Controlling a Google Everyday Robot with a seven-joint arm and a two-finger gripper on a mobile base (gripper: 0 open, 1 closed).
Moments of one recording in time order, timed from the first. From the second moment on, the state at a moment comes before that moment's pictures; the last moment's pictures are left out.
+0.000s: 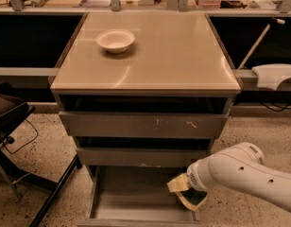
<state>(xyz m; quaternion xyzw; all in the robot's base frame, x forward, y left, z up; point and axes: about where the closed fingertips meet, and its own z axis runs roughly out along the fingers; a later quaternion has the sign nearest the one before) 0.436 -0.139 0.552 -0.21 0.96 0.12 0.17</state>
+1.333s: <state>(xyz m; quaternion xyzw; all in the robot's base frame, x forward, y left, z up) 0.467 -0.044 0.371 -0.15 0.93 0.29 0.17</state>
